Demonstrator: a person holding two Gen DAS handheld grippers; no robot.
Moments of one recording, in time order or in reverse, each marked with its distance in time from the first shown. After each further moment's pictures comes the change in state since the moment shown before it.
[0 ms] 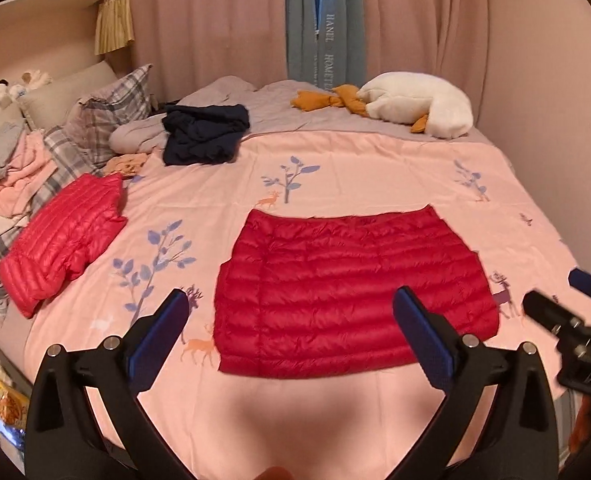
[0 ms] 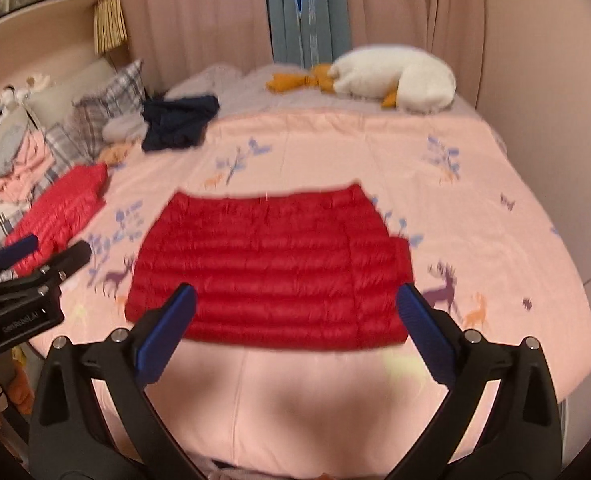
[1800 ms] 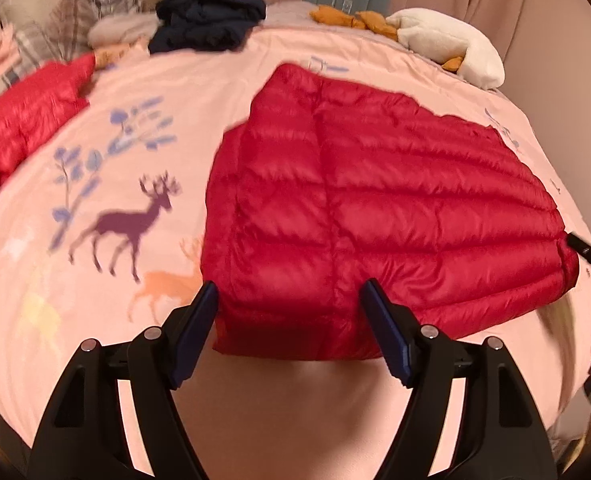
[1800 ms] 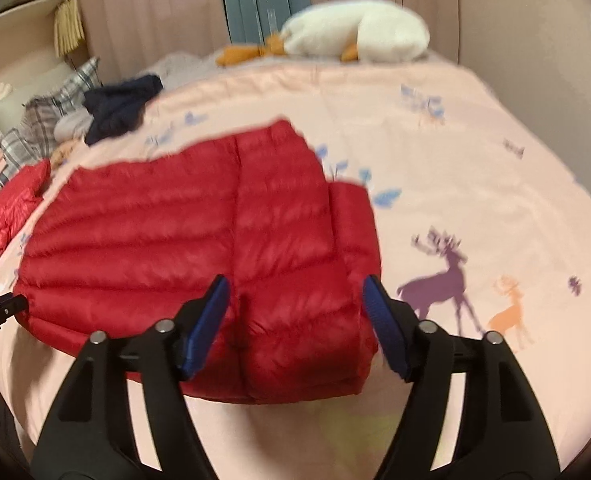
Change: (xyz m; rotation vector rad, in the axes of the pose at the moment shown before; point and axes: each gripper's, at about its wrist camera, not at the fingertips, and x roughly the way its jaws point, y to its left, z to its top) left arm 0.161 0.072 -0.095 -0.098 0.180 -0.121; right arm 0.151 -0.108 -0.048 0.070 -0.054 -0.041
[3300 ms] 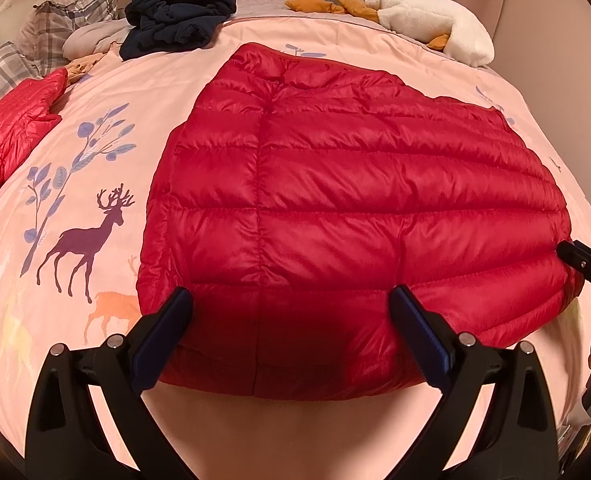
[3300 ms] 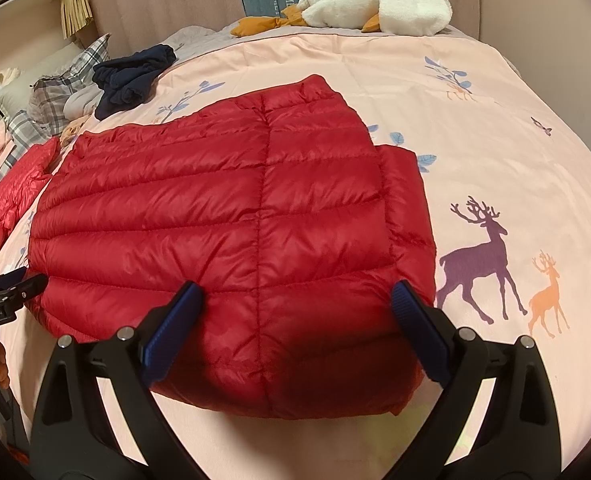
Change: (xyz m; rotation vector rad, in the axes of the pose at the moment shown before) left arm 0.031 -0.031 0.002 0.061 0.052 -0.005; right arm 0.030 0.013 -0.015 -0.009 0.122 0.053
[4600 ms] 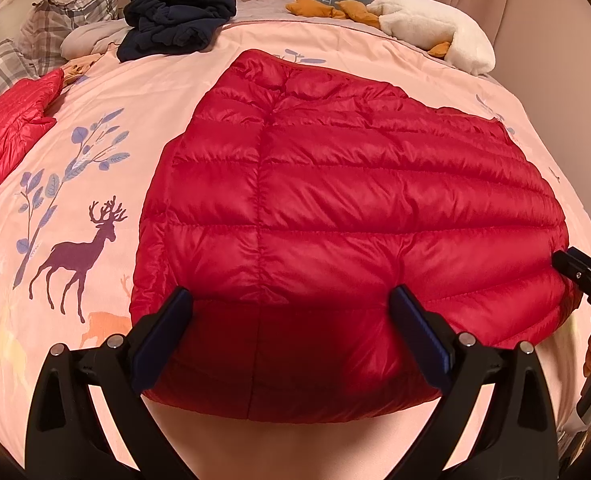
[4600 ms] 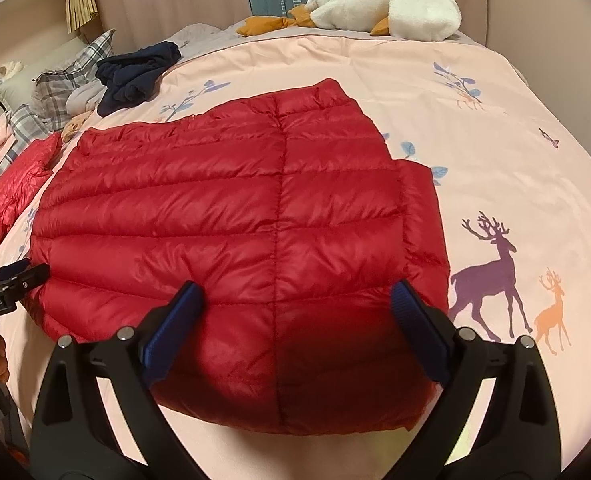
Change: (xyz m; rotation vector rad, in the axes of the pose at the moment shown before) left arm 0.009 0.002 0.015 -0.017 -0.012 -0.018; right arm 0.004 0.009 0.006 -0.023 0.003 0.002
